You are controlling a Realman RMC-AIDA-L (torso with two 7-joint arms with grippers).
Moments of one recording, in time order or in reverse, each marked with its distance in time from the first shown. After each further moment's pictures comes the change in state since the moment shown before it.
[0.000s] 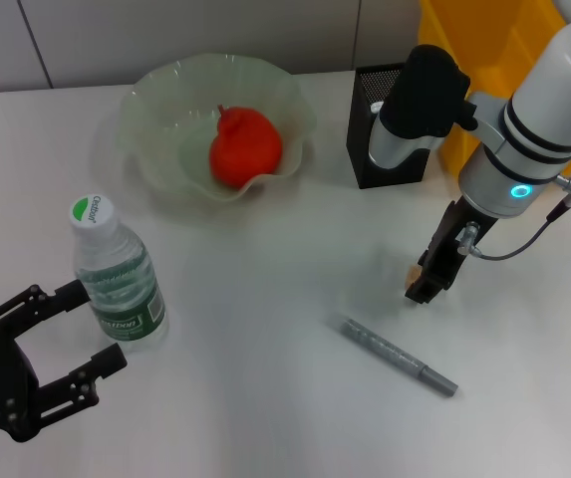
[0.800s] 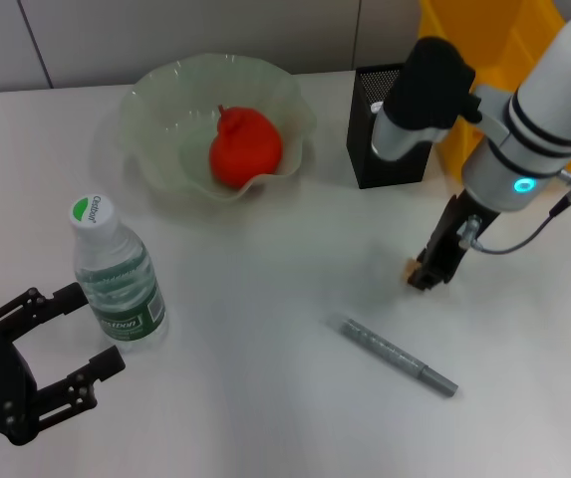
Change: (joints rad) left arm 0.006 0.000 0.000 0.000 0.000 0.002 -0.002; right arm -0.013 0.000 0.011 -0.045 0.000 -0.019 0.008
